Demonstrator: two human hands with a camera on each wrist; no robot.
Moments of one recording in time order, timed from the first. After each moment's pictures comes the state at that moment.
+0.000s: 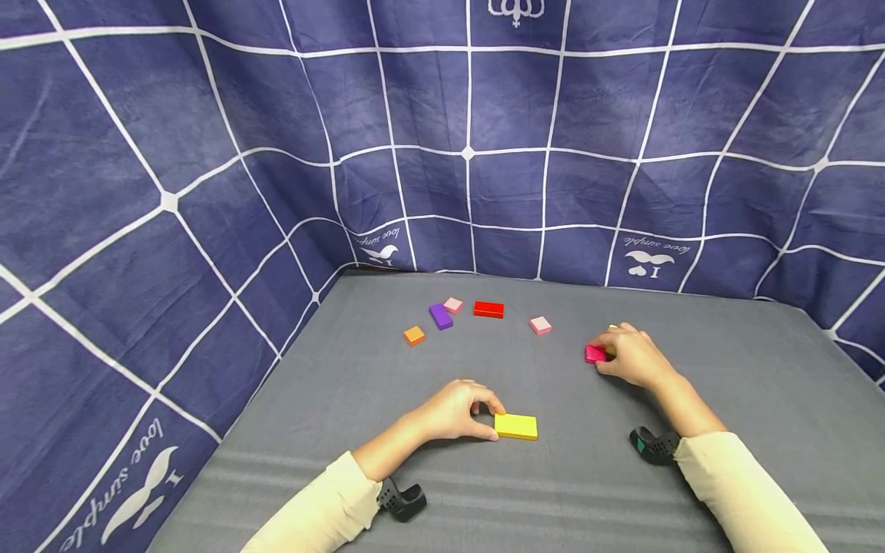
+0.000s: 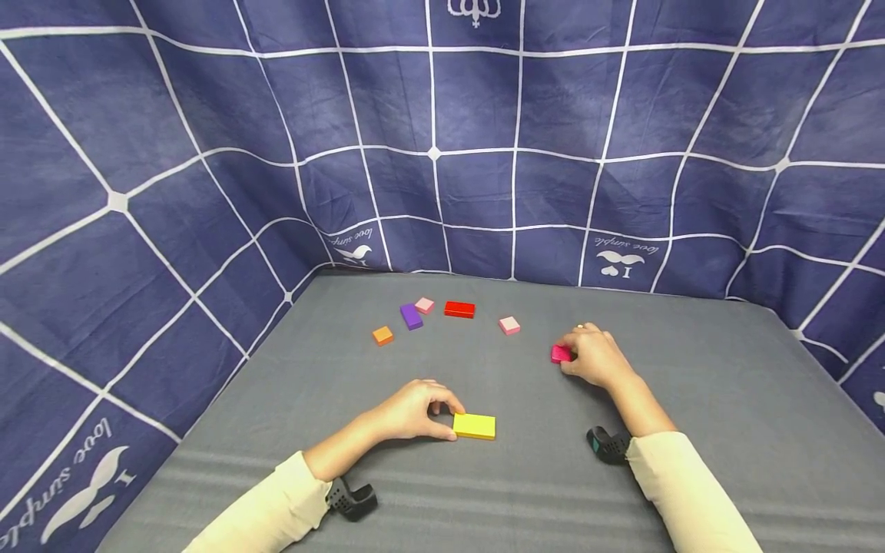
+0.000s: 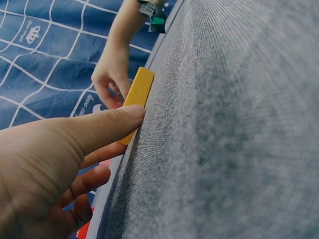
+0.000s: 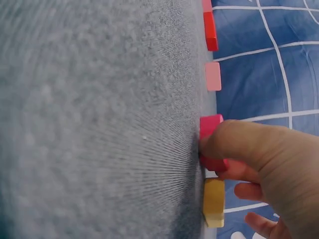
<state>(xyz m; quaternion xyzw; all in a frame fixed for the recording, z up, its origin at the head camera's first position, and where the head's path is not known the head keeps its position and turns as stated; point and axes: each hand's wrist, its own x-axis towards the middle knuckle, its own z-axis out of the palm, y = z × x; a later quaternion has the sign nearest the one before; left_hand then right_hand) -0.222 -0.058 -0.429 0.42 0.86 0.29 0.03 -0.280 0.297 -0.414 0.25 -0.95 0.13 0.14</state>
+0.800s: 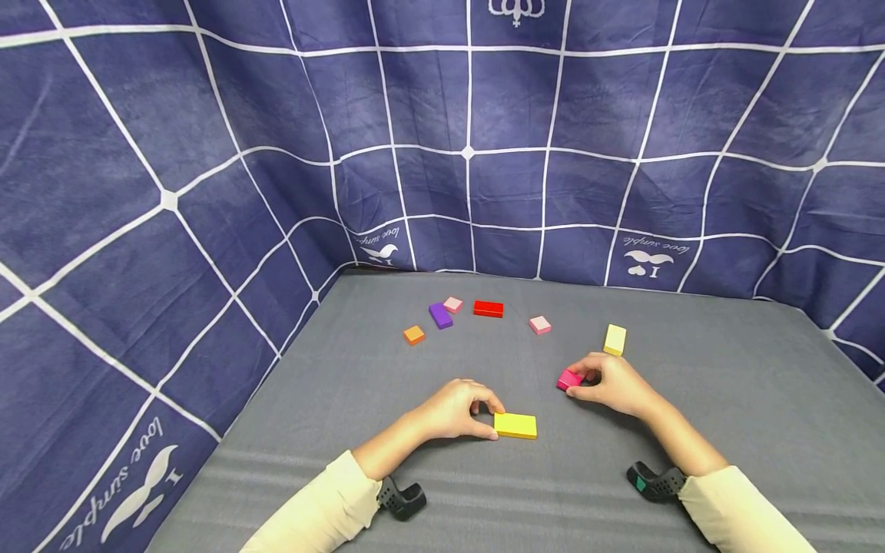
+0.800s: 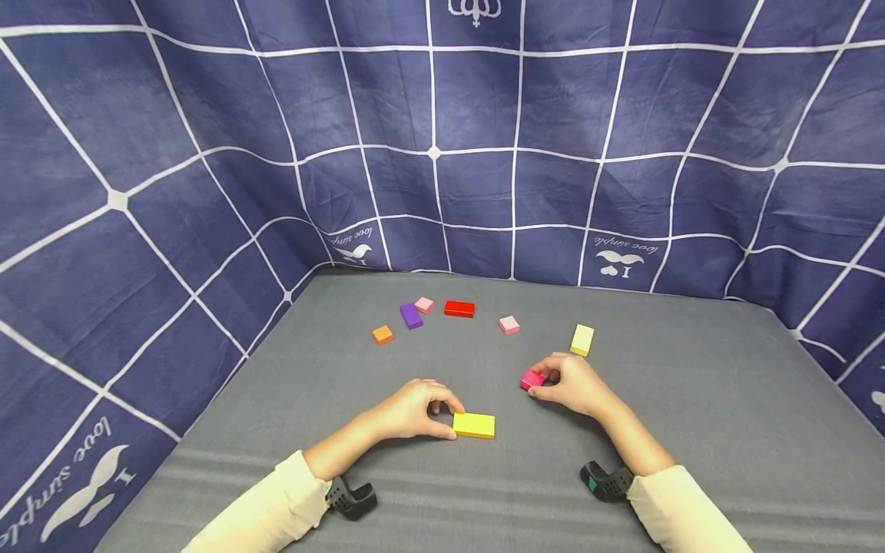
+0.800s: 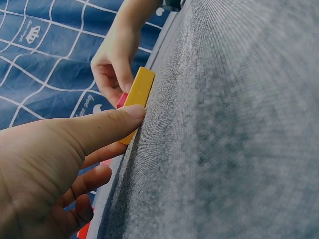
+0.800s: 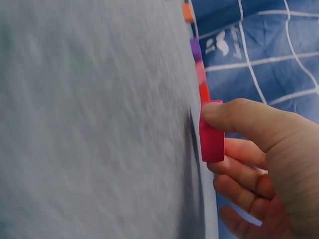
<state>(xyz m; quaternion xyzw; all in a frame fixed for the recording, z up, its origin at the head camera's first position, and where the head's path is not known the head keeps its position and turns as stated) -0.222 -0.058 -0.430 0.42 0.85 0.30 0.03 -0.242 0.262 -0.425 0.26 -0.91 0.32 0.08</state>
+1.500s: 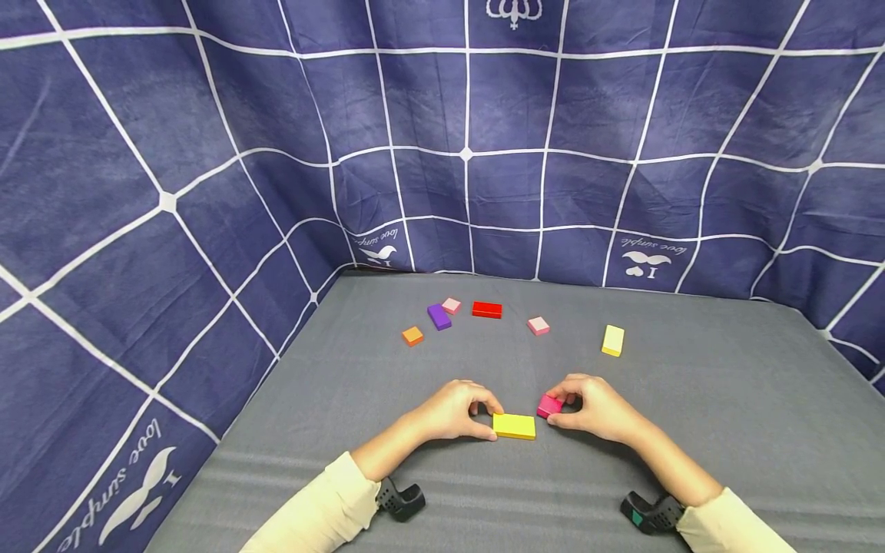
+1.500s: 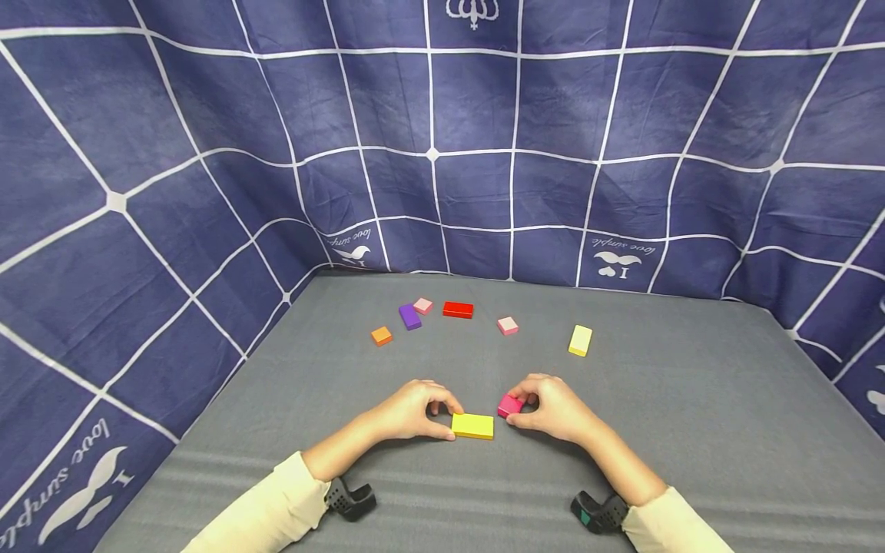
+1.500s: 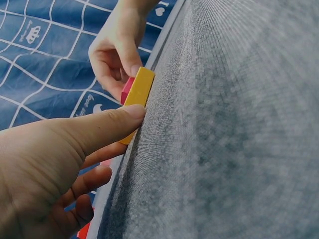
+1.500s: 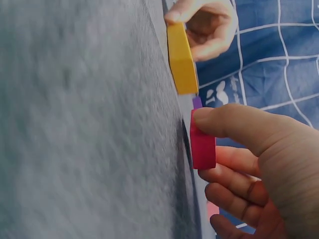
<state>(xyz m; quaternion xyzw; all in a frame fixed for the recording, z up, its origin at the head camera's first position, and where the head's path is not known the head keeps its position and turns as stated) -0.221 -0.057 -0.430 0.42 0.86 0.30 0.03 -0.209 0.230 -0.427 0.30 -0.90 0.32 0.05</state>
